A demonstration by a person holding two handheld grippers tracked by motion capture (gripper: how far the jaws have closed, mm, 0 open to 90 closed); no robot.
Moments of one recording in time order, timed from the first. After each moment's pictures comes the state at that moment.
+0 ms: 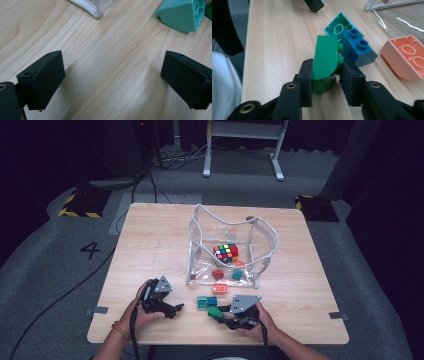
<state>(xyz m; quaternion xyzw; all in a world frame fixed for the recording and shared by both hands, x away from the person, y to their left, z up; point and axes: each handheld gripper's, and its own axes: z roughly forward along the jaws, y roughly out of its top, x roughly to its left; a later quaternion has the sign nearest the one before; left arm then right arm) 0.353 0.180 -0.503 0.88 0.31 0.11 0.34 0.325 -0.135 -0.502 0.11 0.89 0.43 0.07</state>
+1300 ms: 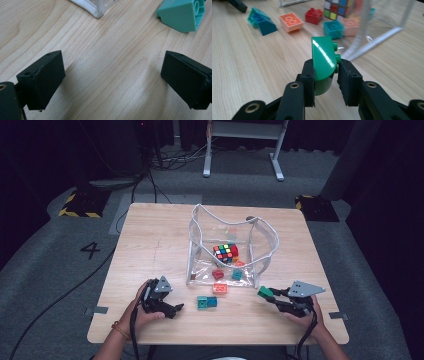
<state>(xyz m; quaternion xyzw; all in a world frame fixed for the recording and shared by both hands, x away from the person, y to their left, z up) 0.353 0.180 -0.503 0.88 0.32 0.11 0.34 0.346 -0.285 -0.477 0.25 0.84 0.46 0.16</state>
